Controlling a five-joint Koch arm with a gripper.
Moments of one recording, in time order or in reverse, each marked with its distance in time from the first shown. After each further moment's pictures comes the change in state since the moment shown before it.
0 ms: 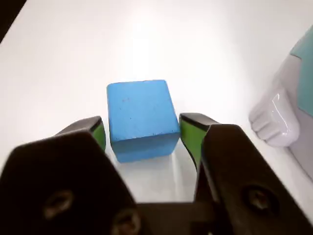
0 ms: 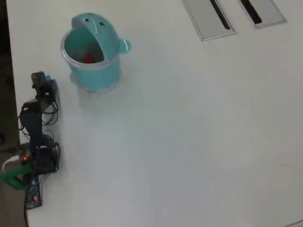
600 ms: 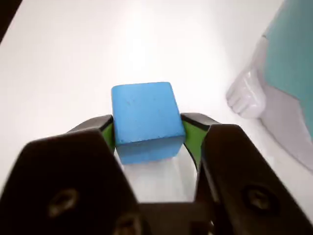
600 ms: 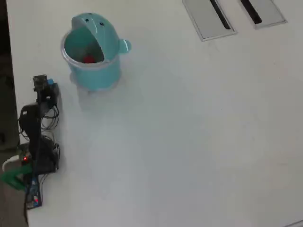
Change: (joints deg) arm 2.1 10.0 10.4 -1.1 1.9
